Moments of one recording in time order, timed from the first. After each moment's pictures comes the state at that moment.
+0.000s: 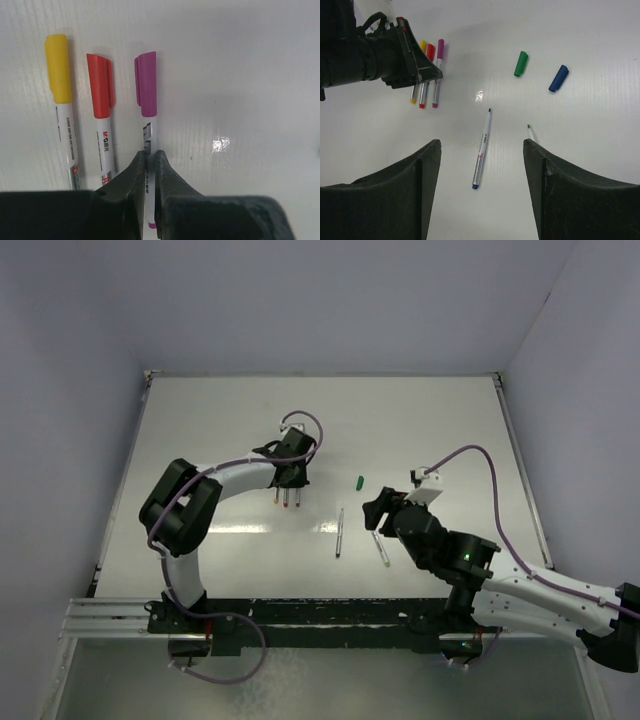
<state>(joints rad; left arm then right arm) -0.62 1.86 1.16 -0.28 -0.22 -0.59 1.08 0.77 0.63 -0.38 0.73 0.82</state>
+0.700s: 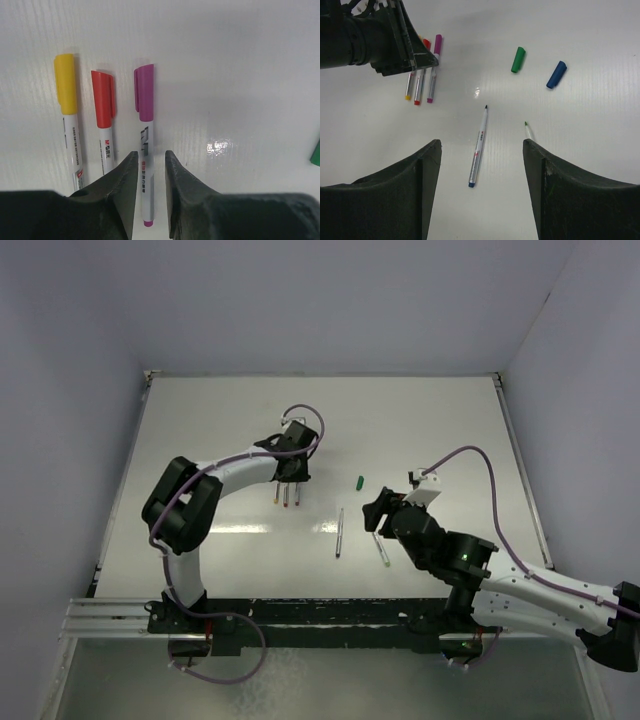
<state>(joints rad) -0.61 1.89 1.24 -0.35 -0.24 -0.59 1.08 0.78 0.61 -0.39 0.73 0.82</state>
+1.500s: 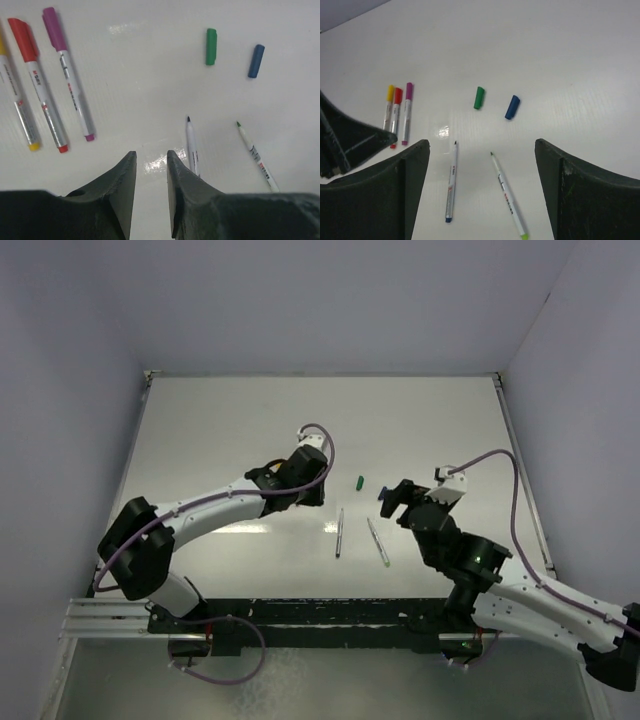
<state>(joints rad) -0.80 1.56 1.08 -0.34 -0.23 -0.58 1.01 0.66 0.56 -0.37 0.87 0.77</state>
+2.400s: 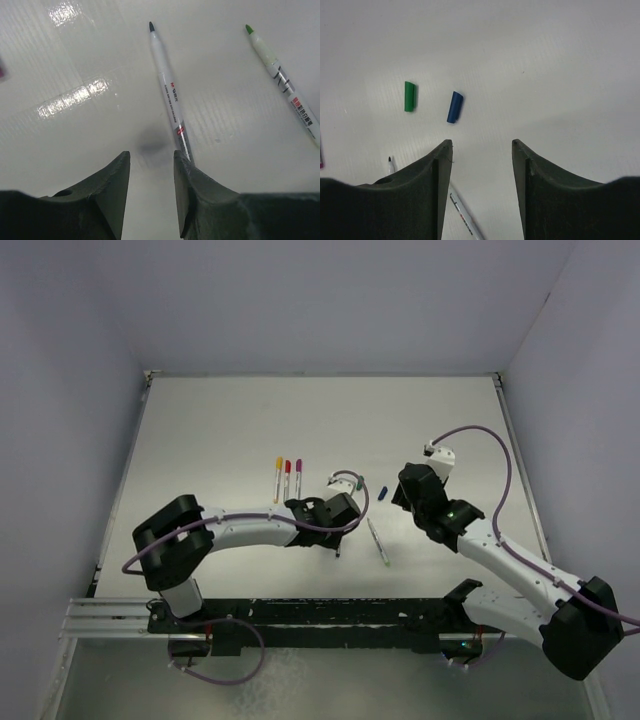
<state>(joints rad) -1.10 1.70 1.02 -0.39 -0.34 -0.67 0.61 1.03 0.67 -0.40 0.59 0.67</state>
